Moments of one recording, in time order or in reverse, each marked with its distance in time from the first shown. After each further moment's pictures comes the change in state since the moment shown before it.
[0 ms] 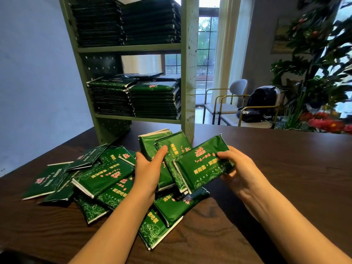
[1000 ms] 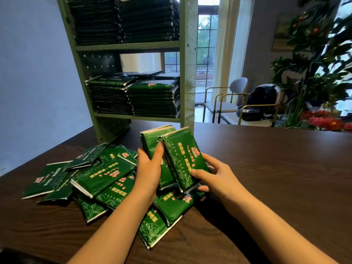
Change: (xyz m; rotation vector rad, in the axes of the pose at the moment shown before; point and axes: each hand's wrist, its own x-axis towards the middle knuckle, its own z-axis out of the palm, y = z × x) left_hand -0.012 0.012 0.009 0.033 -0.016 0.055; right_hand -0.007 0.033 0.012 -0.388 -0.179 -0.082
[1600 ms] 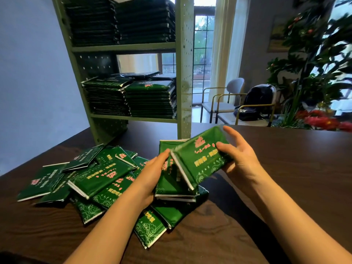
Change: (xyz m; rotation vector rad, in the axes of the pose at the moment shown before) left_hand -0.004 0.003 -0.003 0.019 -0.326 -0.357; right_hand 0.009 -0.033 -0.033 0.428 0.145 -0.137
